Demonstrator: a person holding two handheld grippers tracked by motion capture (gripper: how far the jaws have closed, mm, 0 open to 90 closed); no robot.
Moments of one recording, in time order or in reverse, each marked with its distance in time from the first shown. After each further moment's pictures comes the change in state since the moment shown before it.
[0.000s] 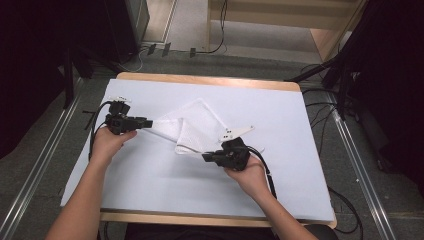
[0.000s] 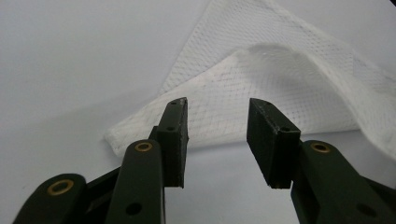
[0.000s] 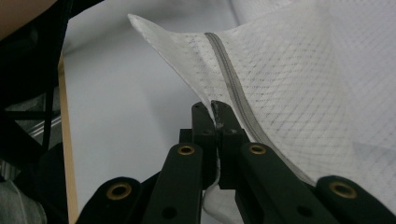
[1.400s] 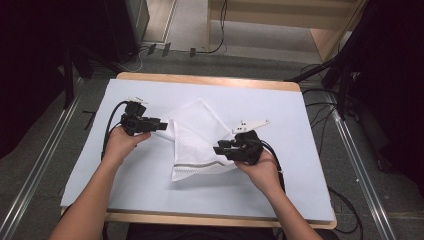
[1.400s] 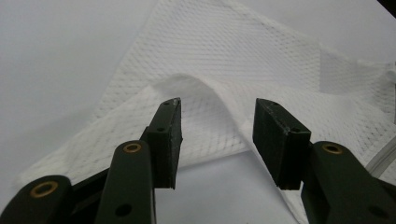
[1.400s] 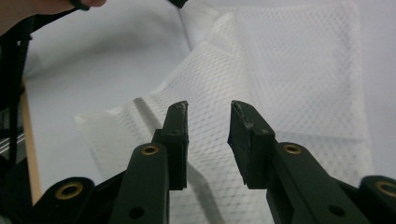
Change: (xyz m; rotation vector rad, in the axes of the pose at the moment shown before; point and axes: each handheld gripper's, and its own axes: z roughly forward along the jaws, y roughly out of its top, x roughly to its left) left arm -0.039 0.010 0.022 0.029 -0.044 0.071; right arm -0.018 0.005 -0.032 -0.032 -0.127 0.027
